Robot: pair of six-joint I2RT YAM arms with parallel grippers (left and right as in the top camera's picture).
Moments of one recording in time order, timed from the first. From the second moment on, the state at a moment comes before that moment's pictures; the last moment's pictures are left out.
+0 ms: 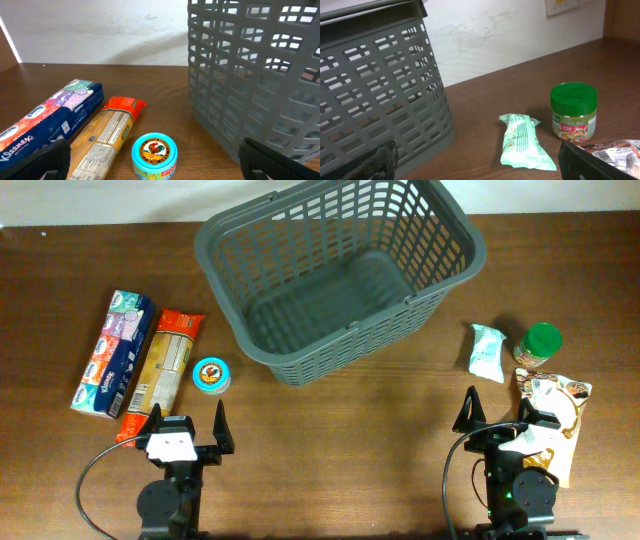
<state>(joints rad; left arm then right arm) -0.01 0.01 0.04 -0.13 -0.04 -0.03 0.03 0.01 0.01 -0.06 0.15 0.29</state>
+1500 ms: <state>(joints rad) -0.01 0.01 0.04 -0.13 -0.06 -0.03 0.03 0.01 0.01 -0.06 0.15 0.29</state>
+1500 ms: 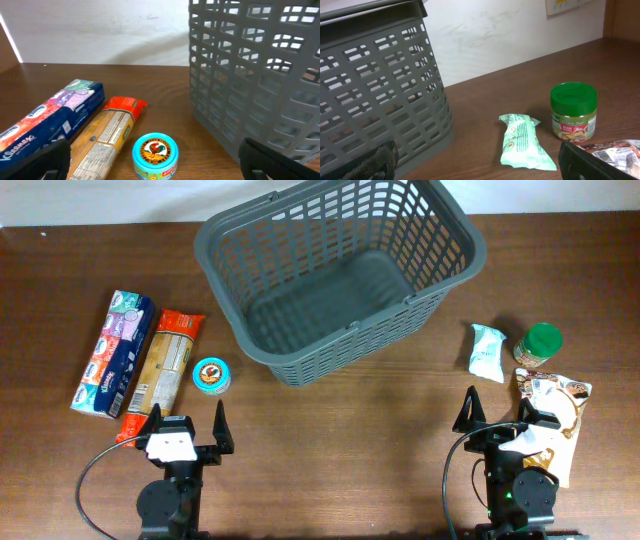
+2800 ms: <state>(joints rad) 0.00 0.98 1.20 -0.50 0.36 0.27 0.03 0.01 0.01 -0.06 0.15 0.29</state>
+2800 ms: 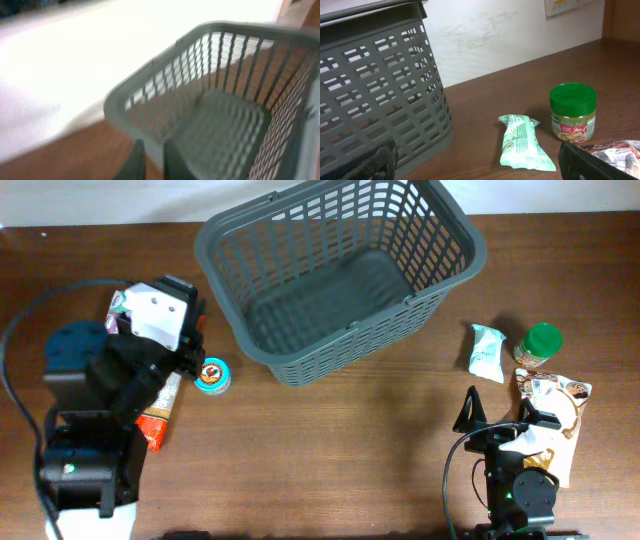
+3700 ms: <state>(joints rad) -0.32 1.41 1.43 -0.67 0.19 0.18 0.03 0.18 0.28 -0.12 -0.15 0.47</state>
